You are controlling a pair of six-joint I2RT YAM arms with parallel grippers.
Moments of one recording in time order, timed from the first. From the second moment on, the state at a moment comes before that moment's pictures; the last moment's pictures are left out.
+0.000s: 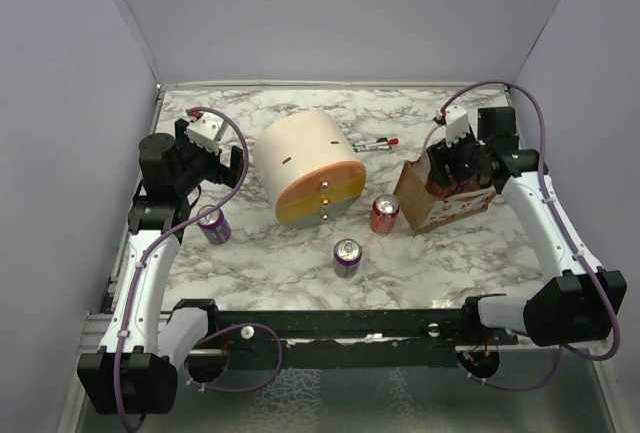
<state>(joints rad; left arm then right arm) 0.00 0.93 0.89 -0.24 0.44 0.23 0.09 1.27 1.17 -0.71 -0.26 -0.43</state>
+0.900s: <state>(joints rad) 0.00 0.93 0.87 -0.23 0.46 0.22 0.09 1.43 1.02 -0.42 -0.27 -0.46</state>
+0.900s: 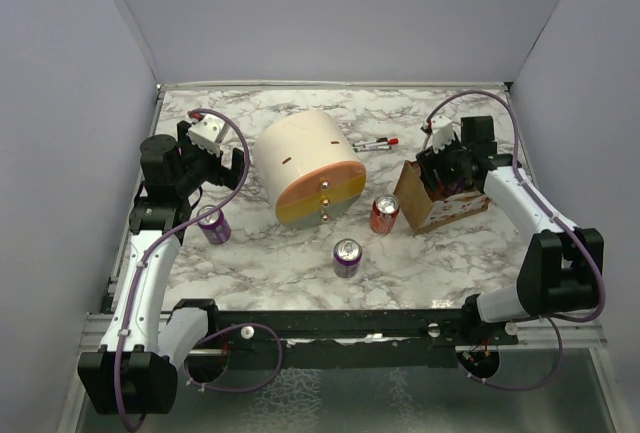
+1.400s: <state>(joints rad) 0.00 0.93 0.87 -0.23 0.47 0.22 0.09 1.49 1.01 -0.37 -0.25 -0.46</state>
